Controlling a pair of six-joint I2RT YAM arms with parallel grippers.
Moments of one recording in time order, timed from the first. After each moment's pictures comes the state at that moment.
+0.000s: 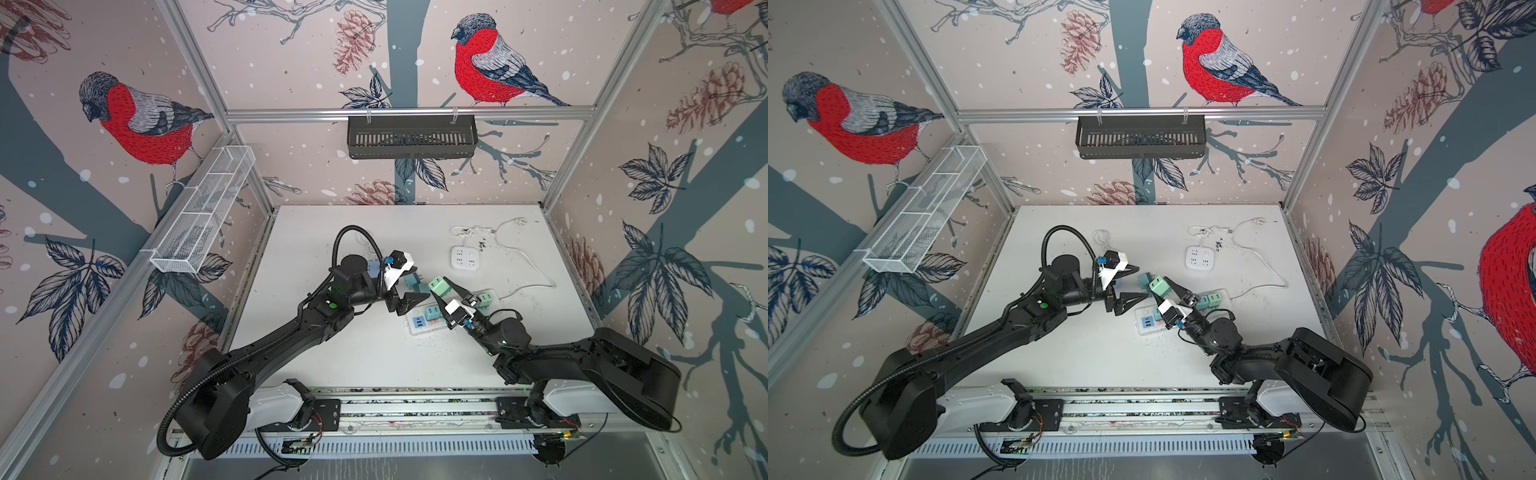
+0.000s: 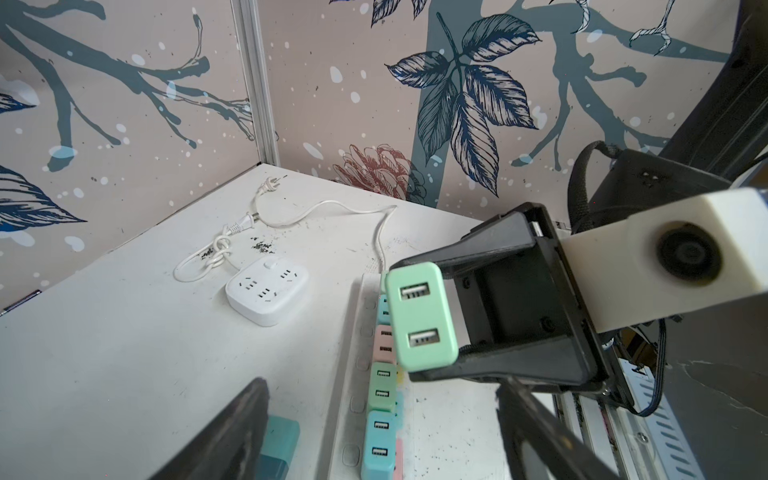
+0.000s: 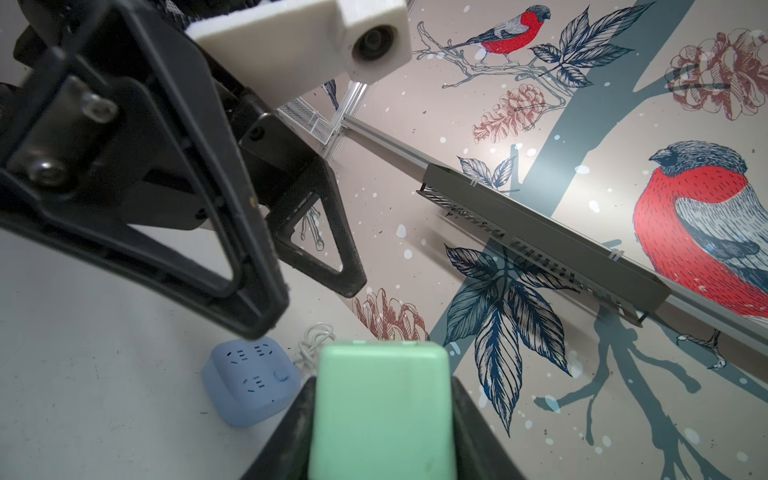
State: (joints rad) left arm -0.64 1.24 0.74 0.28 0.65 0.06; right arm 0.89 1.34 0.17 1.46 0.06 -0.63
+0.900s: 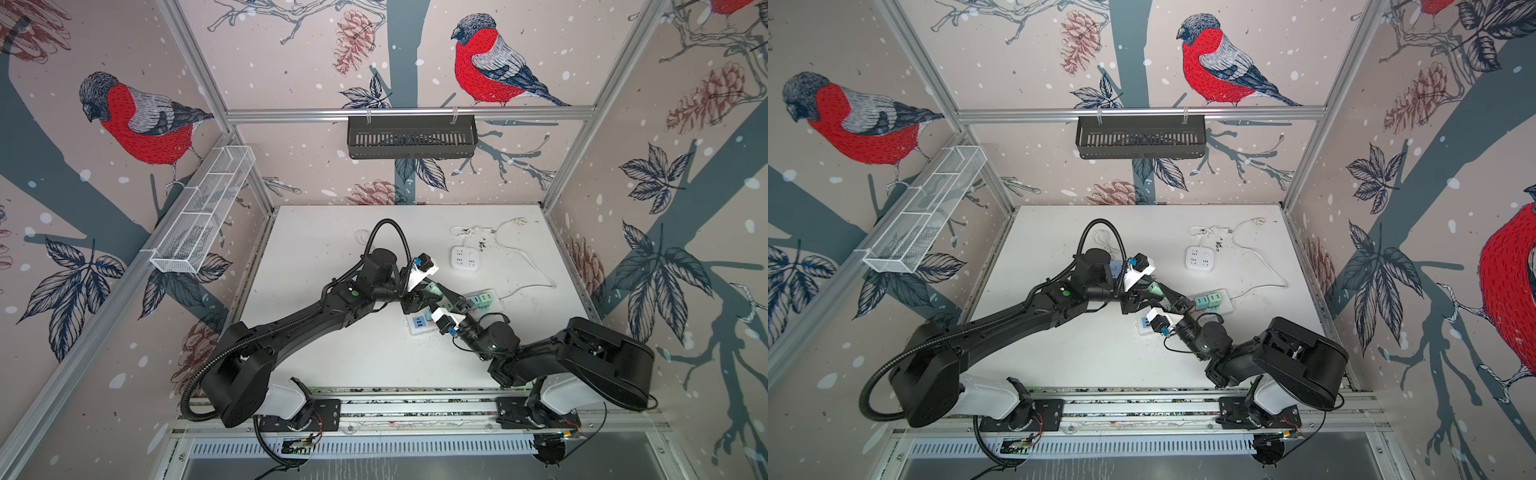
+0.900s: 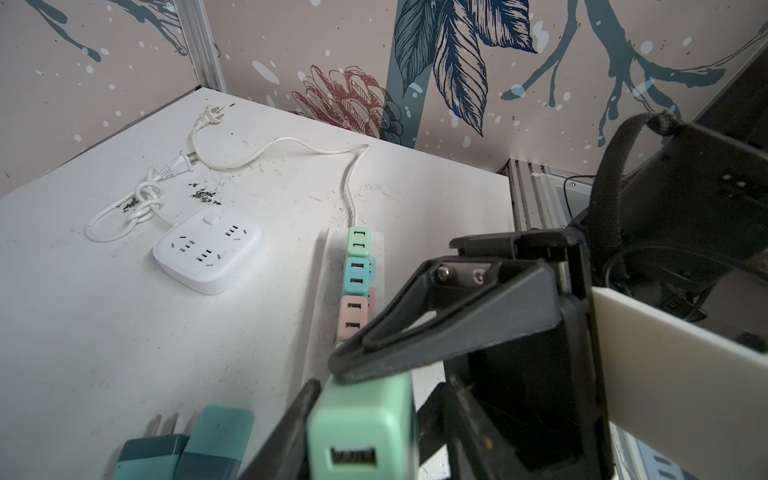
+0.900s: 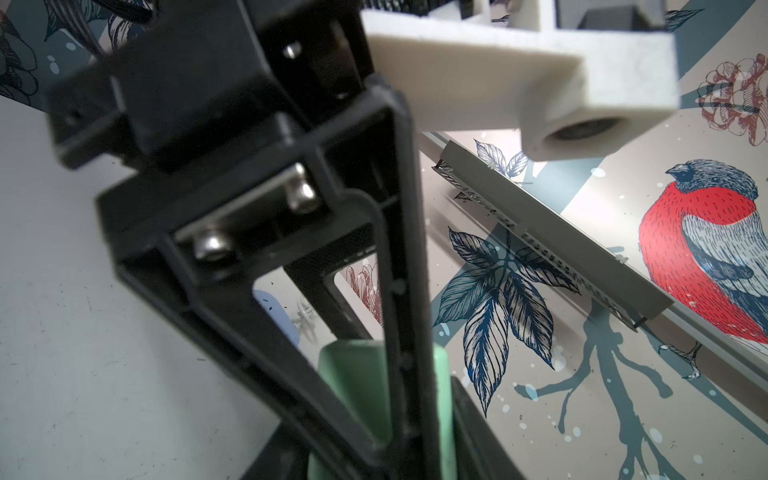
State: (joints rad) left arm -0.75 1.41 0.91 0.05 0.62 0.13; right arm 0.97 1.48 0.18 1.52 0.18 -0.77
